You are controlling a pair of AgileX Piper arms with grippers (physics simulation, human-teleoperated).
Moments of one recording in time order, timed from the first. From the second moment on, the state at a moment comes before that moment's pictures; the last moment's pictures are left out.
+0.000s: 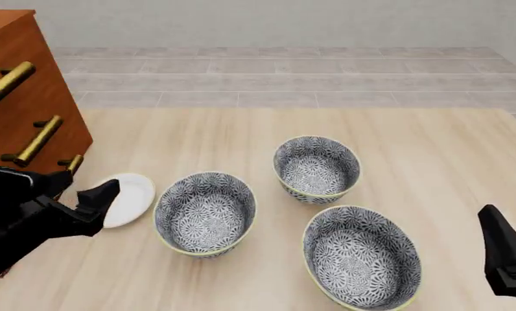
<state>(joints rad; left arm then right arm) -0.24 0.79 -0.24 -0.14 0.00 0.00 0.01 0.00 0.02 0.00</state>
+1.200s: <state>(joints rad) -0.40 1.08 -0.37 -0.03 -0.10 0.02 0.05 0.00 0.00 0.01</state>
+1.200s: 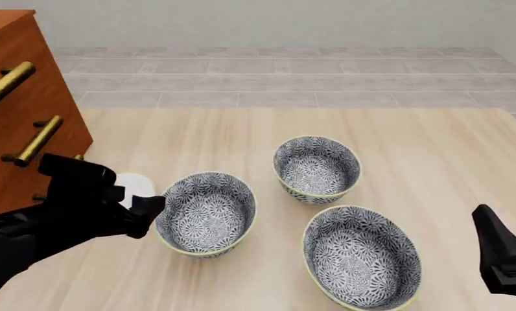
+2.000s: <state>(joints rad) -0.44 1.22 -0.40 -0.06 -0.18 0.02 0.04 0.00 0.02 0.01</state>
